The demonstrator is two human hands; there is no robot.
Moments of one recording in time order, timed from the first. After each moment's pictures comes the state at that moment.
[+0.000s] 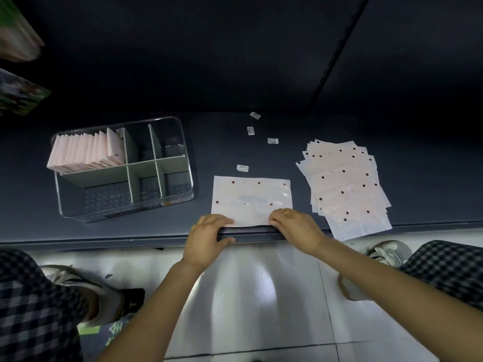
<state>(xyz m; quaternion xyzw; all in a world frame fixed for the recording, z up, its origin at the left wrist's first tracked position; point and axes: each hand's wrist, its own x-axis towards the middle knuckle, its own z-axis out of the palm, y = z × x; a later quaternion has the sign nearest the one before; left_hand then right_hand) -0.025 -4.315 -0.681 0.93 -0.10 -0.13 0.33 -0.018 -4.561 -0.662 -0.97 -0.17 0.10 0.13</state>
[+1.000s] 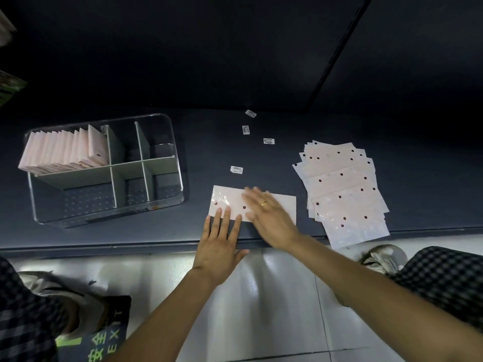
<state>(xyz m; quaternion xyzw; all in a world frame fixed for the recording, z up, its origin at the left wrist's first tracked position) -0.030 -4.356 -0.708 0.97 -0.21 -0.14 0.01 0.016 -4.525 -0.682 -0.97 -0.19 0.09 0.14</state>
